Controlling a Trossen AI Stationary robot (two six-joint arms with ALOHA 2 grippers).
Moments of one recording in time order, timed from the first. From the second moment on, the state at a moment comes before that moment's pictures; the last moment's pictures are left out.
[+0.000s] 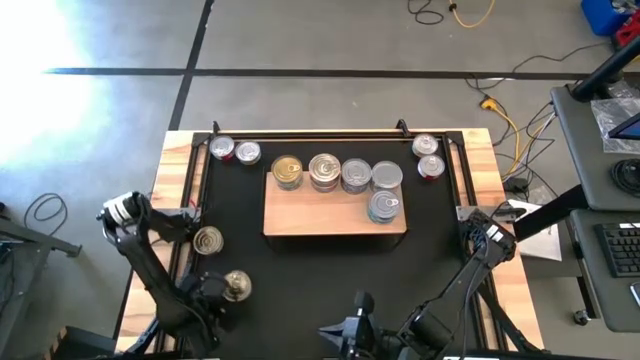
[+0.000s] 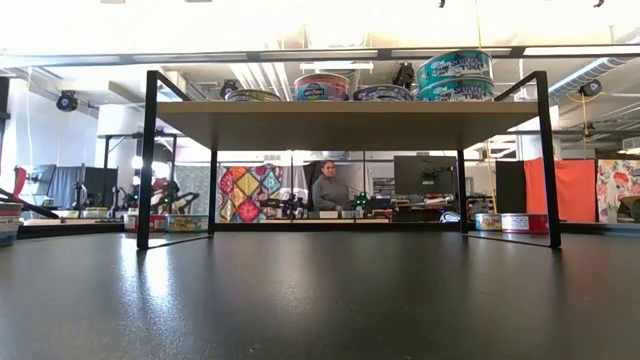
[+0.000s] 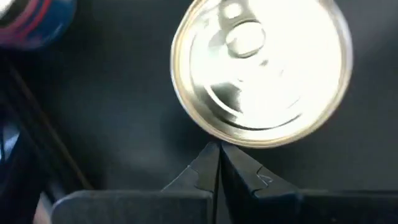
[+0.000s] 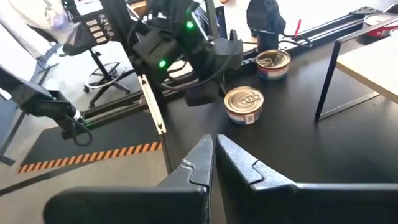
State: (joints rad) left arm -1.09 1.71 1.08 -1.10 -0.21 -2.10; right arm 0.79 2.10 2.06 -0.59 0.84 0.78
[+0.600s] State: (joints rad) left arm -1.06 1.59 1.09 -1.24 -0.29 -1.53; right arm 0.77 2.14 2.02 -0.60 0.88 0.86
